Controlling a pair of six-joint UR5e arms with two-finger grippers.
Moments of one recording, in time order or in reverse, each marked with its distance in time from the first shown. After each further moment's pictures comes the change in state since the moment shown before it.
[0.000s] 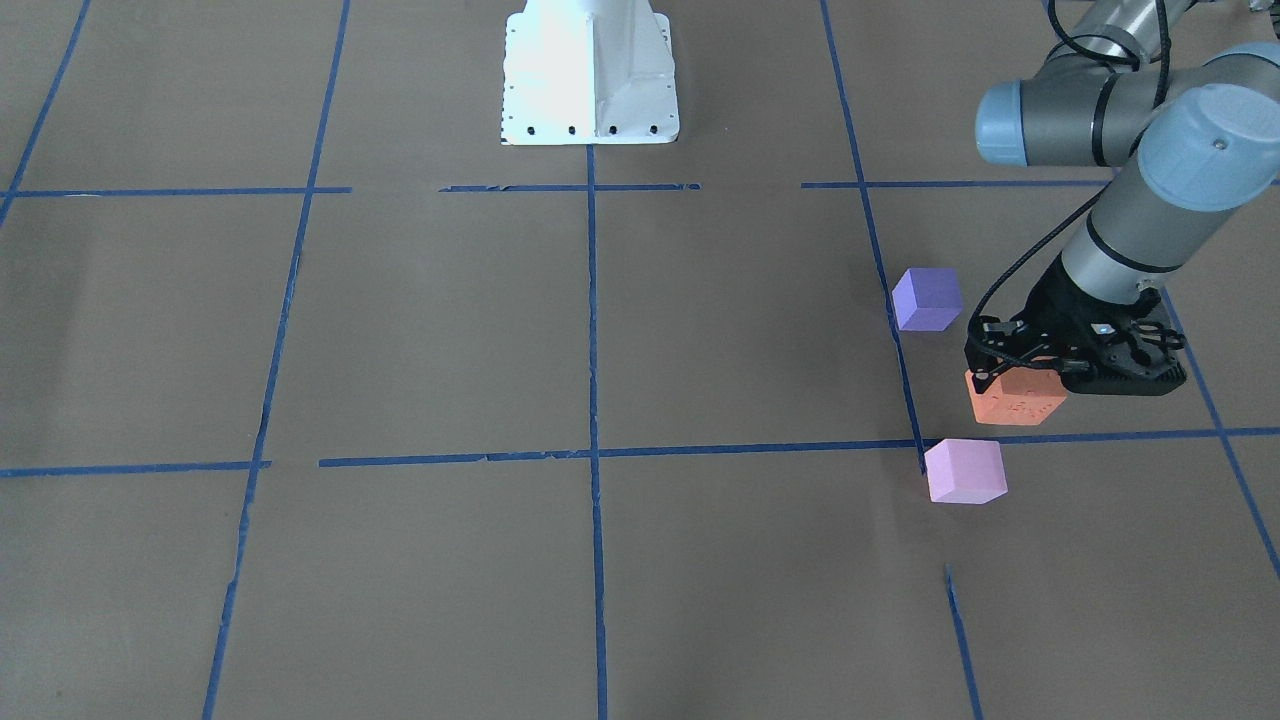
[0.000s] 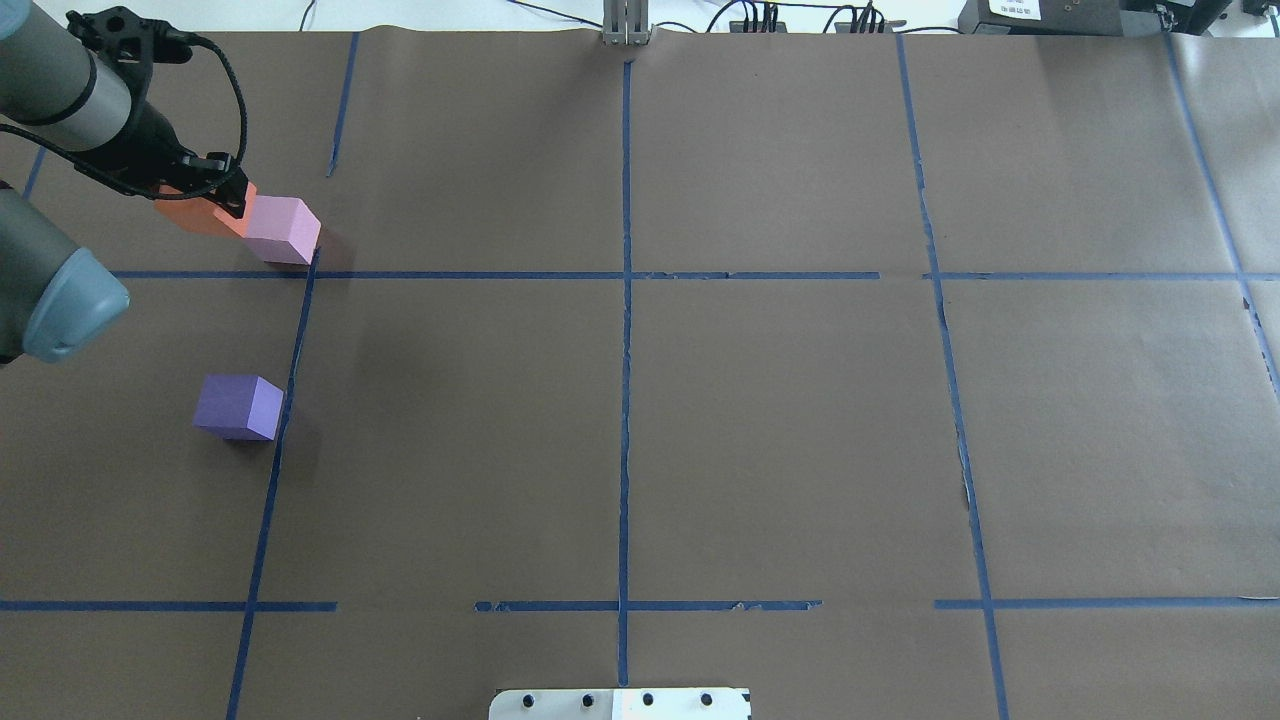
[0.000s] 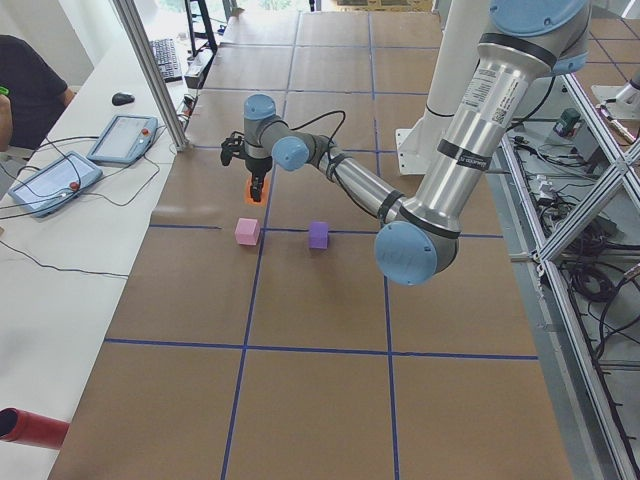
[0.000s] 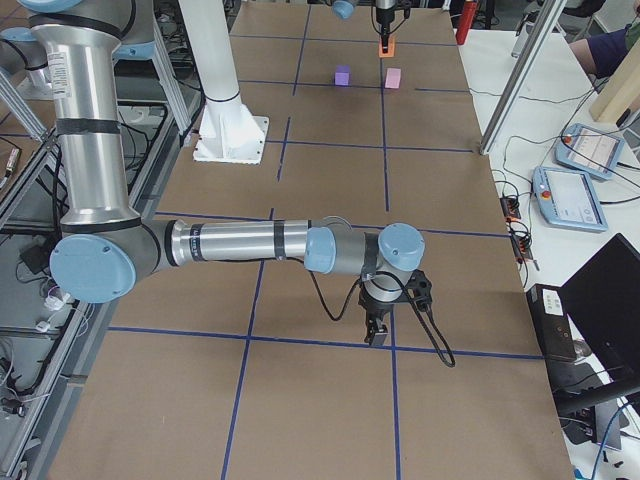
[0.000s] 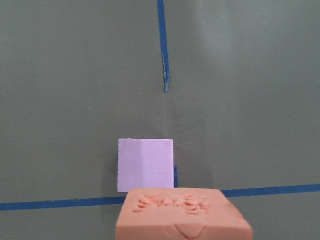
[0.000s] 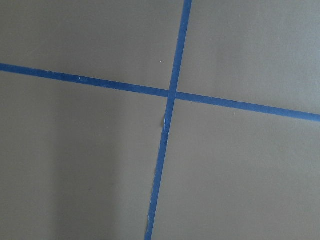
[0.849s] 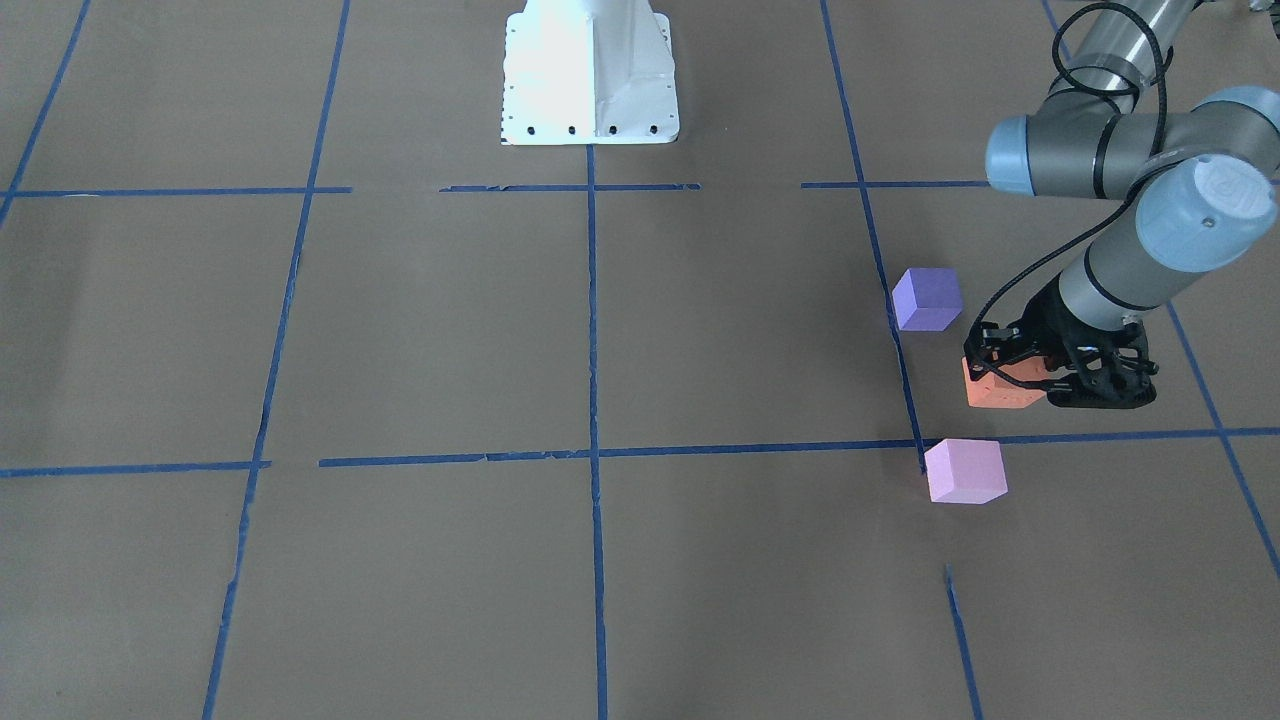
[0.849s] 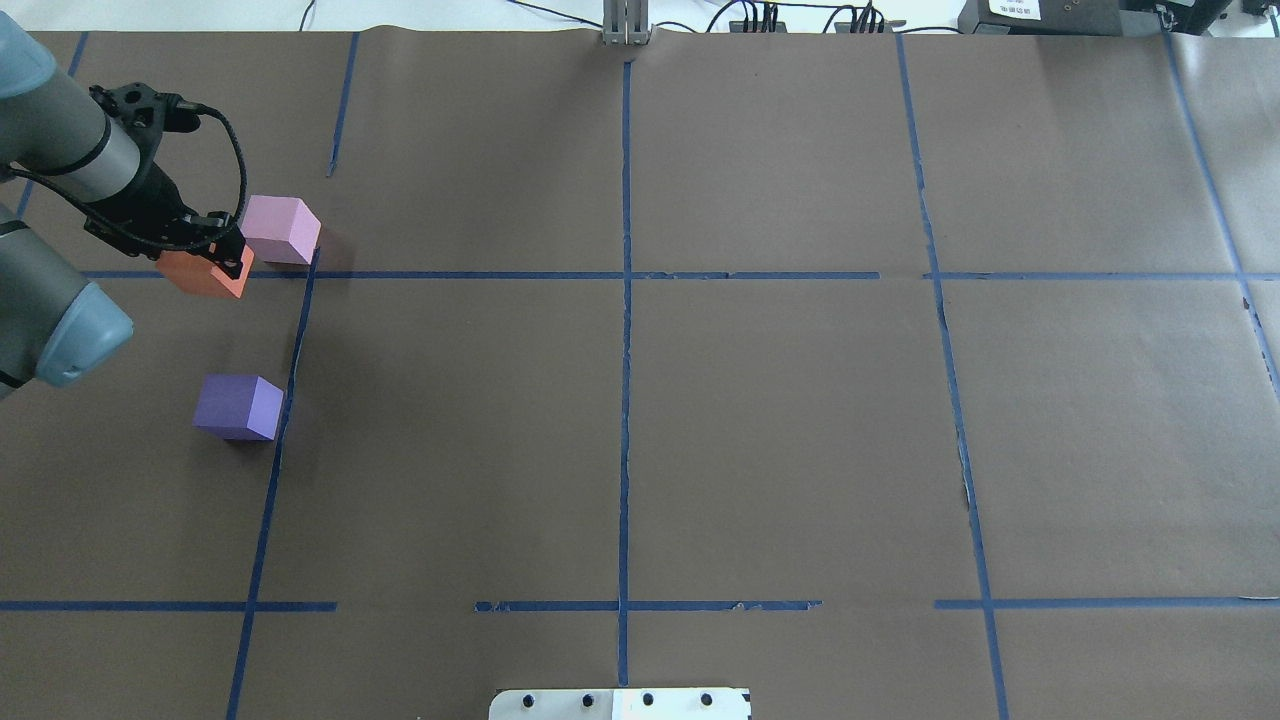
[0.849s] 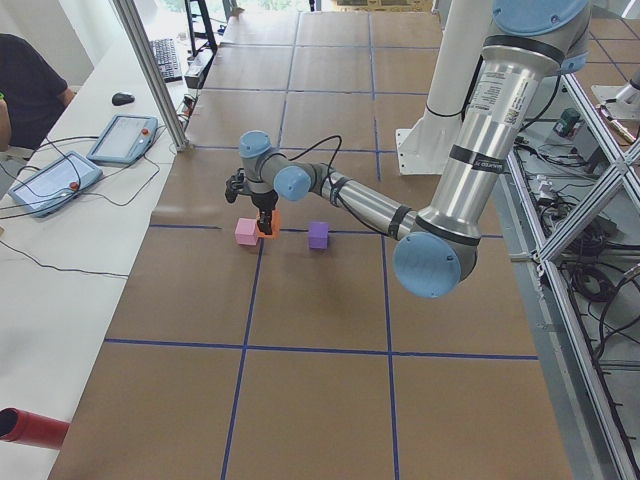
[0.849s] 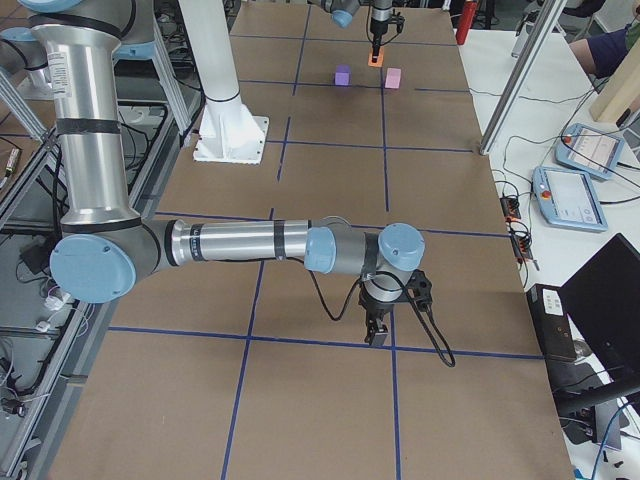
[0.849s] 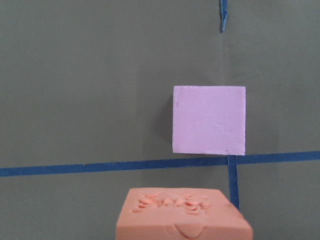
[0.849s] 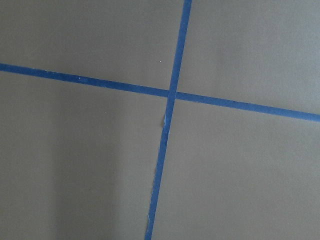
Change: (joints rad) left arm 0.042 0.032 0.097 -0.027 -0.115 0.017; right arm 0.000 0.000 0.000 0.000 0.000 0.000
